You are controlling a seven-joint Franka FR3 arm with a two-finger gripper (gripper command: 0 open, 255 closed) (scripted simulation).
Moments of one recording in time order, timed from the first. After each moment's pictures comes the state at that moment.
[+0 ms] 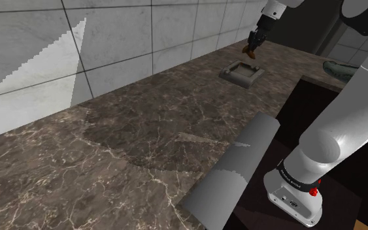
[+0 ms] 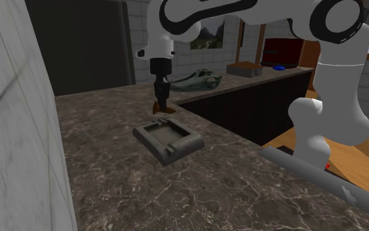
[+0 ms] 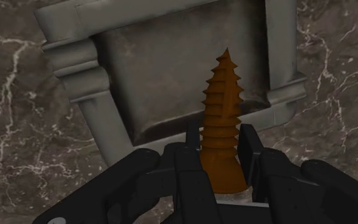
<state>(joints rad) -0.20 0.08 -0.44 -1.73 0.27 1.76 -0.61</state>
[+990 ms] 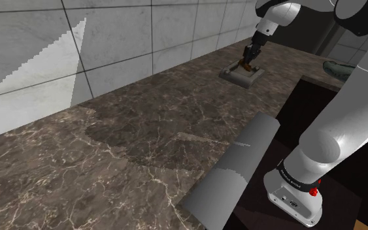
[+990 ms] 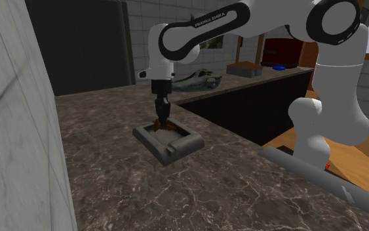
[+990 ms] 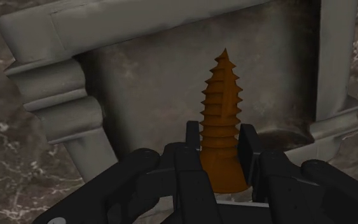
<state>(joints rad) -0.20 0.11 -0.43 -1.88 0.30 1.92 -0.66</state>
